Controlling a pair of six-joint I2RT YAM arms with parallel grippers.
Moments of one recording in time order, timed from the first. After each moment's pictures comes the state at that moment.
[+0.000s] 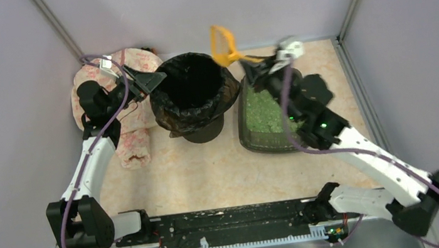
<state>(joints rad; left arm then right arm) -0.02 1.26 0.98 0.33 0.73 -0.90 0.81 1.09 1.11 0.21 0.23 0.00</state>
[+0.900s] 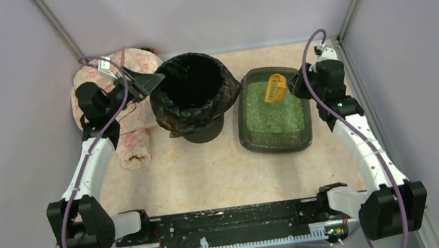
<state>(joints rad) 0.00 1.26 0.98 0.33 0.74 -0.88 0.09 1.05 0.96 -0.29 -0.09 0.43</state>
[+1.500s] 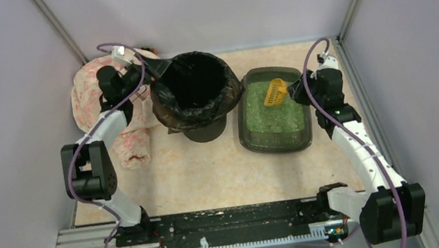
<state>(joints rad) -0.01 1.69 1.12 0.64 0.65 -0.78 0.09 1.07 0.83 -0.16 -0.10 0.50</state>
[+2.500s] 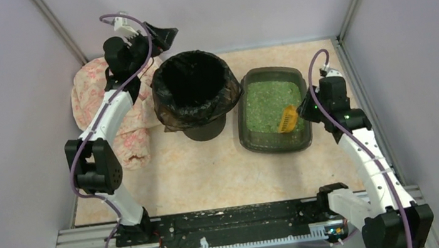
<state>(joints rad) -0.17 1.75 1.52 0.38 0.36 -0.64 0.09 0.95 0.93 -0.64 -0.01 0.45</state>
